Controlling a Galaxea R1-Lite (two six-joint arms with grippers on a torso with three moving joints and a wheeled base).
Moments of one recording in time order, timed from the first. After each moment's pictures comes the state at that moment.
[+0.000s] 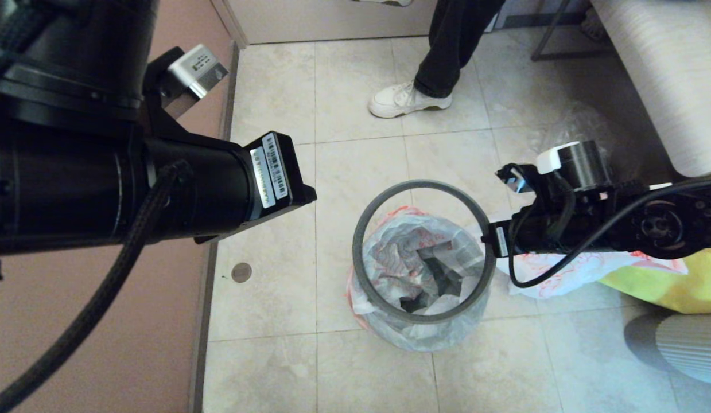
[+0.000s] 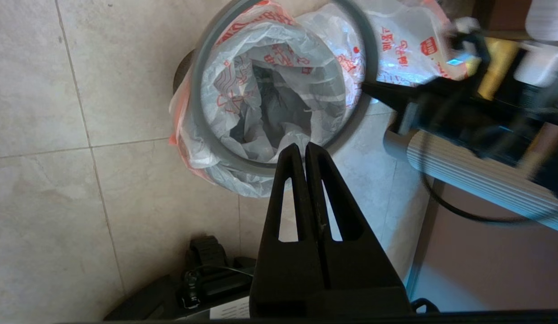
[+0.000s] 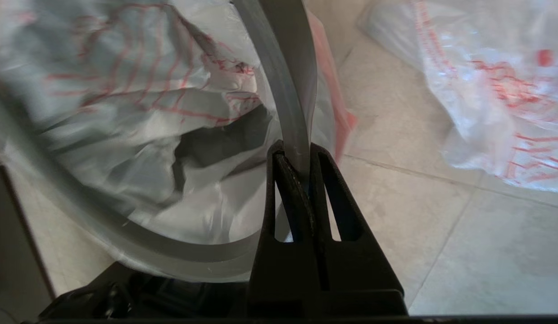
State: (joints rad) left arm -0.89 1.44 -1.39 0.40 0.35 -0.63; right arm 0.37 1.86 -1.28 0.03 0.00 0.08
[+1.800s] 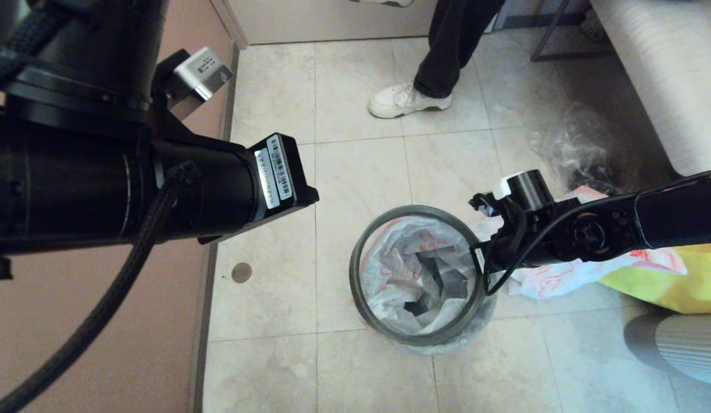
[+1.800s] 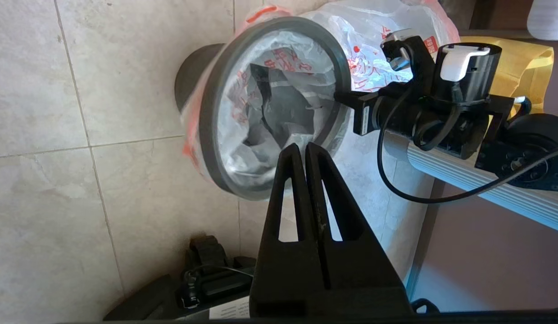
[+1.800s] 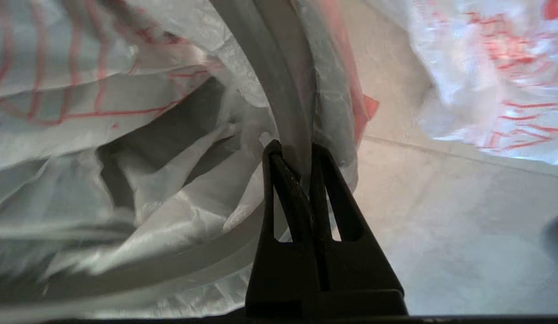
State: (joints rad) left arm -0.89 1.45 -1.40 0.40 0.35 -0.63; right arm 0.39 2.02 -1.37 0.12 -0.16 0.05
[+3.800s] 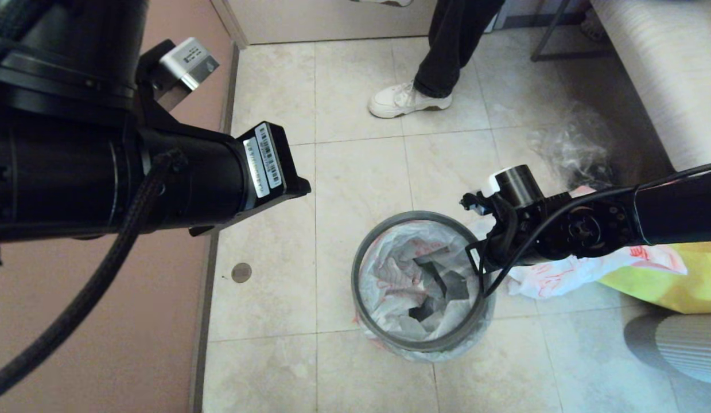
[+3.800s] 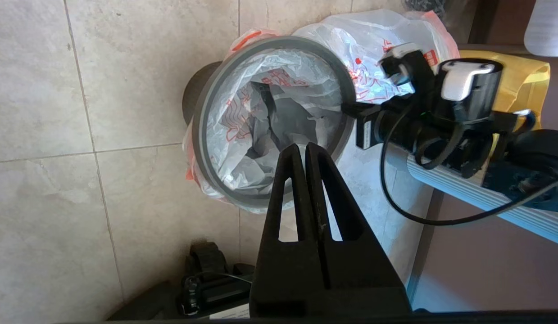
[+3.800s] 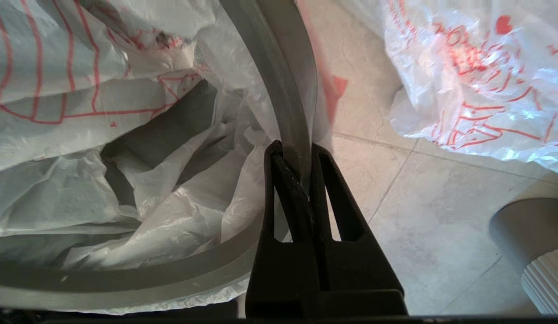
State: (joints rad) left arm -0.87 1.44 -1.41 0.40 0.35 -0.63; right arm 0.45 2.00 -1.42 0.19 -0.28 0.02
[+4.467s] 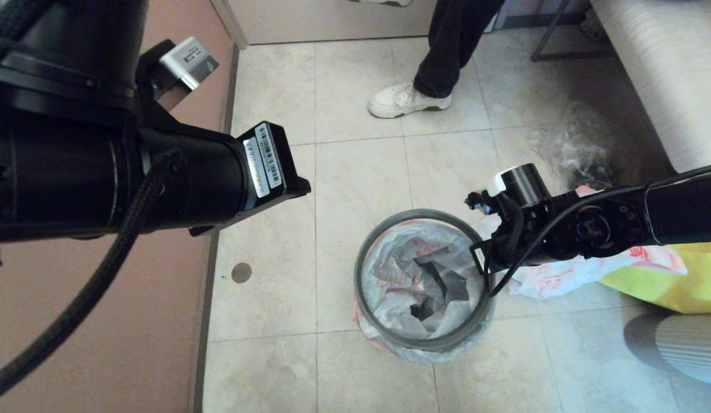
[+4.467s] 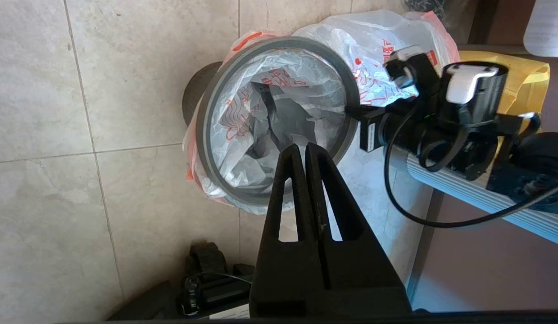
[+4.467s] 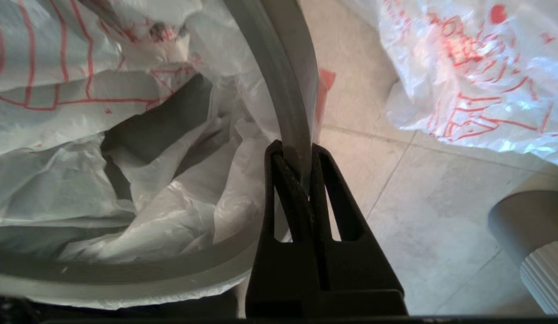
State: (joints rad) left arm -0.87 1.44 -1.41 0.40 0.35 -0.63; right arm 0.45 1.99 -1.40 0.20 -0.28 0.02
